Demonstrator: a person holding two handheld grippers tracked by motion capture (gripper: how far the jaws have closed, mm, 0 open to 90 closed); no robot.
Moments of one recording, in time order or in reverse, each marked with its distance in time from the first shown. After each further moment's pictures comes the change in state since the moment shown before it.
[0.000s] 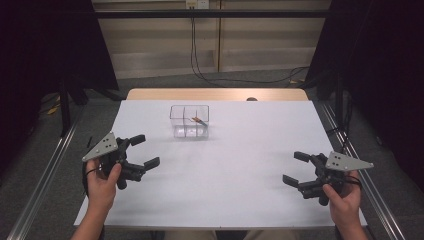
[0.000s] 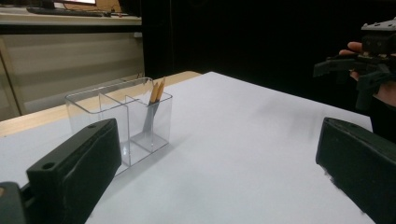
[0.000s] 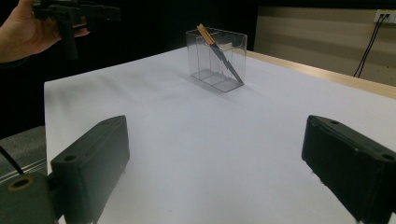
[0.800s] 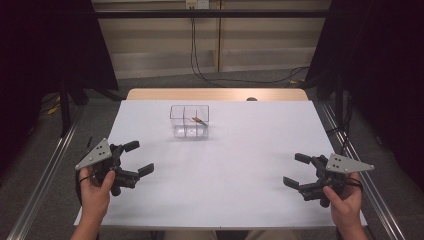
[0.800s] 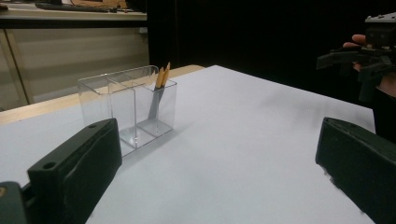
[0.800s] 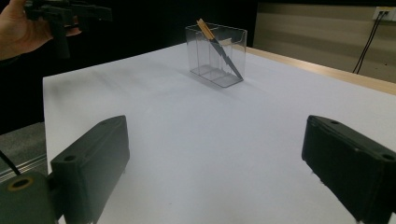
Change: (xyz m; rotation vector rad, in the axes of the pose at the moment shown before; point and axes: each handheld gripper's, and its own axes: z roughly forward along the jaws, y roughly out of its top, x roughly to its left) left arm -0.002 -0.011 -0.017 0.010 0.016 0.002; right arm 0.002 -0.004 -0.003 0.012 -0.008 -0.006
